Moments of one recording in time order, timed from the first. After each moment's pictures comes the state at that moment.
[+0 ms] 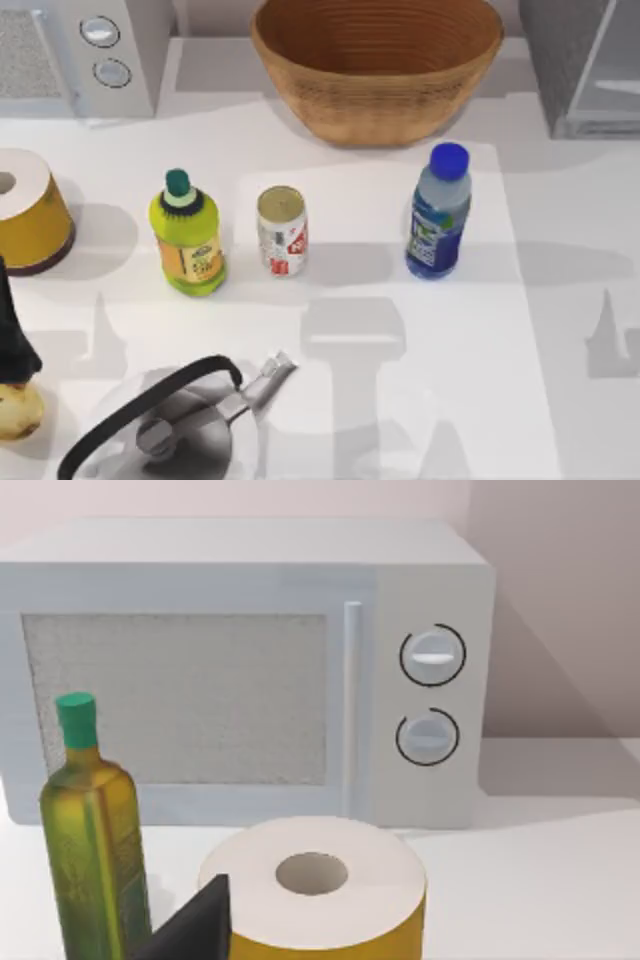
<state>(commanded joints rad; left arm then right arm) 0.00 0.00 0.00 0.00 0.00 0.00 0.01 0.02 0.01 0.02 0.01 0.00</state>
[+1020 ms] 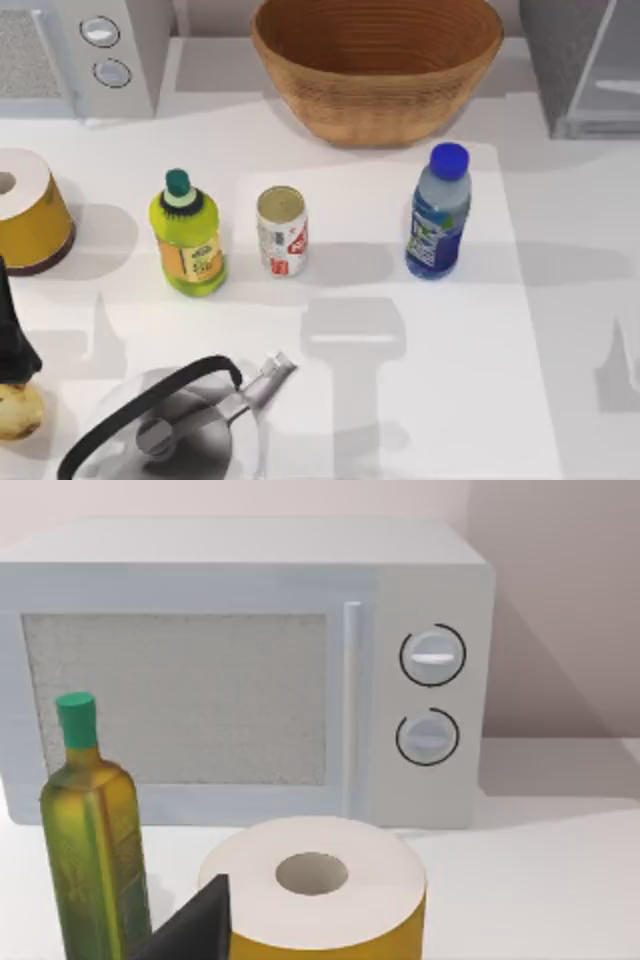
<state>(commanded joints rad) 0.00 0.00 0.00 0.00 0.00 0.00 0.00 -0.32 0.27 -0.55 0.00 0.00</state>
